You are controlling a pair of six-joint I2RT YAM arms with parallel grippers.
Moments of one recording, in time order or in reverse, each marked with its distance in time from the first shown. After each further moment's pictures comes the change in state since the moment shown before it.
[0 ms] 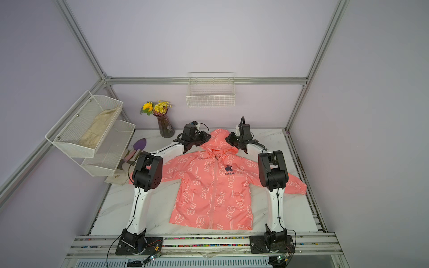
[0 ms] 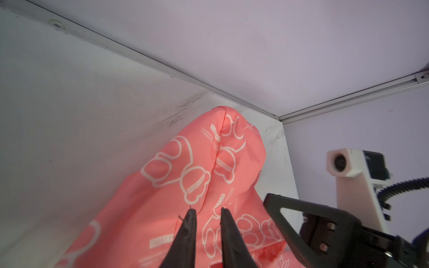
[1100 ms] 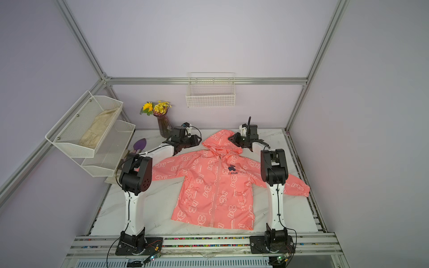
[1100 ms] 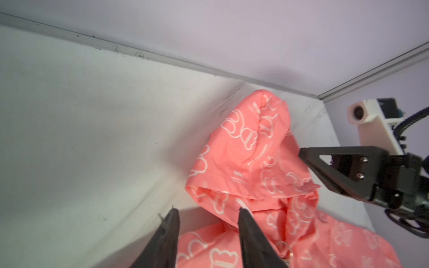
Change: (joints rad) left arm 0.080 -0.261 -0.278 -0.065 -0.047 0.368; right arm -0.099 0.027 0.098 -0.113 -0.194 -0.172
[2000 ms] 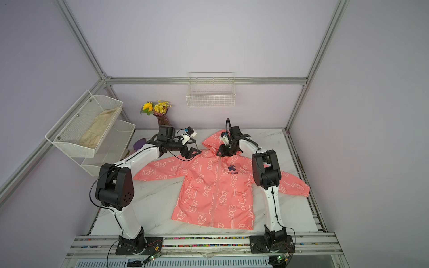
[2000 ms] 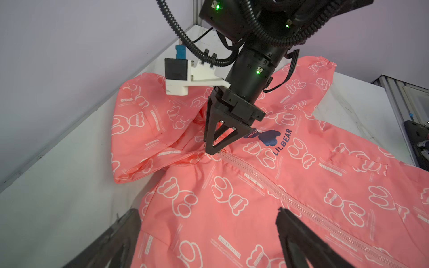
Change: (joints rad) left arm 0.056 -0.261 -0.168 -0.261 0.512 0.897; right arm 0.197 0.002 0.130 -0.642 0.125 -0.558
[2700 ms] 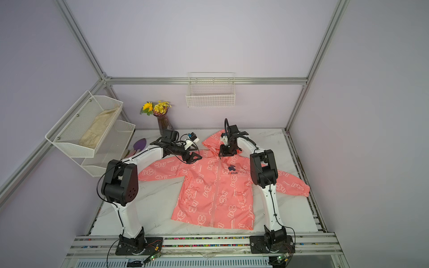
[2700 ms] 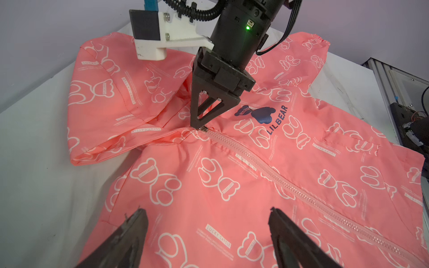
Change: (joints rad) left arm -0.013 0.072 0.000 -0.056 0.015 0.039; right arm 0.007 0.067 0.127 -0.136 0.111 -0.004
